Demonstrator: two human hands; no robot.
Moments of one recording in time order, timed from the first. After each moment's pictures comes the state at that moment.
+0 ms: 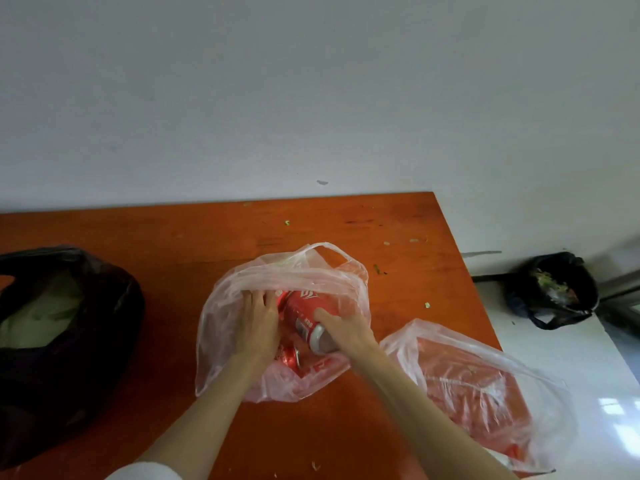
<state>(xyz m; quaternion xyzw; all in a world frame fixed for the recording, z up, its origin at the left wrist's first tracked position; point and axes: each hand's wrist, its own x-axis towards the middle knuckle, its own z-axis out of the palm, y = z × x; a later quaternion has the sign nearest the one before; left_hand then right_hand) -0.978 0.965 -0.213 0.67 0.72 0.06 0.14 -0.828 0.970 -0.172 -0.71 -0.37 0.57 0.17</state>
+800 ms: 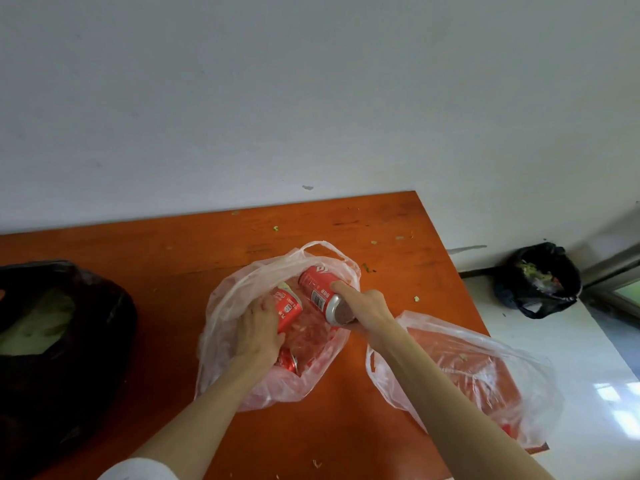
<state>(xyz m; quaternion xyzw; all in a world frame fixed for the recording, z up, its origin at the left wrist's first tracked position) -0.971 0.961 -0.218 0.66 0.73 0.05 0.17 -0.802 0.986 -0.150 -0.73 -0.28 0.57 0.24</state>
